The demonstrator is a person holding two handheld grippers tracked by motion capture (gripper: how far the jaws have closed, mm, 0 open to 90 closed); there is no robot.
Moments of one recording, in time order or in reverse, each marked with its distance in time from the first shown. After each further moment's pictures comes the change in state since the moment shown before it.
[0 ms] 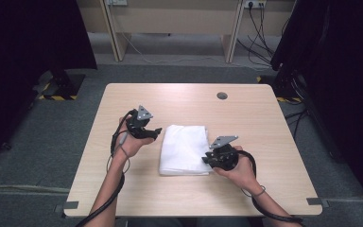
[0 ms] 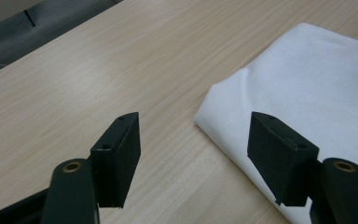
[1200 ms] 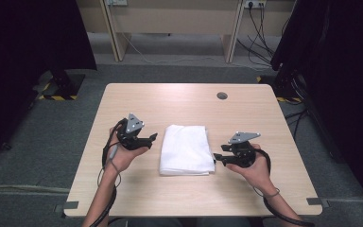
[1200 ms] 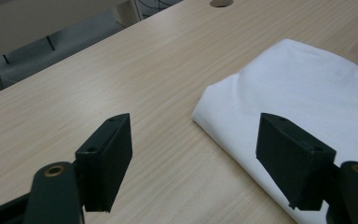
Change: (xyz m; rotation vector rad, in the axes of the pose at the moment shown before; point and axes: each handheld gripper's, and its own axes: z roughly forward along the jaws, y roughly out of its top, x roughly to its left) left arm -0.013 -0.028 -0.033 -0.126 0.042 -0.013; right arm -0.029 -0.017 -0.035 -0.103 -0.026 0.083
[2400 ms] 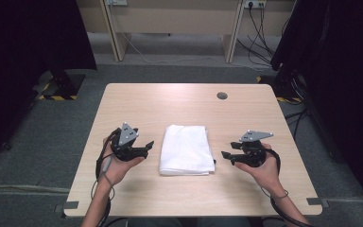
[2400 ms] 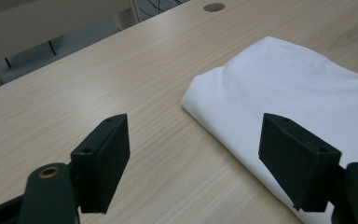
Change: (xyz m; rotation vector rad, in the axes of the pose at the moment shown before) left arm -0.012 -0.016 -0.027 -0.037 -0.004 -0.006; right arm -0.017 -0.005 -0.027 -0.052 -0.034 0.046
